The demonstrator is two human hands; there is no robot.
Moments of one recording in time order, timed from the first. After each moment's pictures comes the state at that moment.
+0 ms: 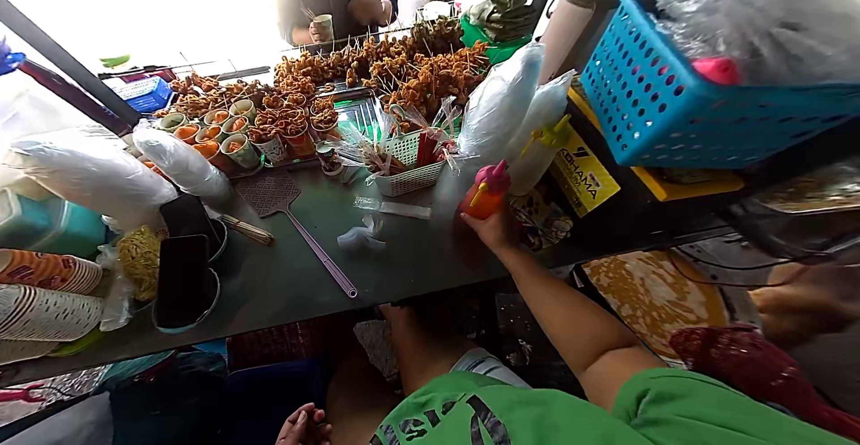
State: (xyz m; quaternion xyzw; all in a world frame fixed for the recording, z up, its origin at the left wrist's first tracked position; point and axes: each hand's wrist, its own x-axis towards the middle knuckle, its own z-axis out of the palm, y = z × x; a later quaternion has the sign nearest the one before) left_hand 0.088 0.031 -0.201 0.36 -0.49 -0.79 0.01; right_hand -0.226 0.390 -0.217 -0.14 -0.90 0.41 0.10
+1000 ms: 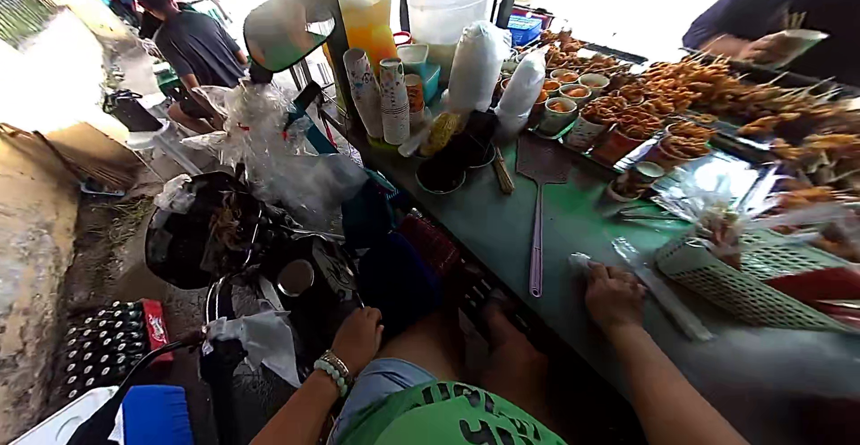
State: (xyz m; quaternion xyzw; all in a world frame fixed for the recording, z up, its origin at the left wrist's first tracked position) left_hand 0.171 0.004 -0.228 0.42 -0.85 -0.28 -0.16; right_hand -0.253 0.203 -0.258 0.34 -0.93 0.13 0.01
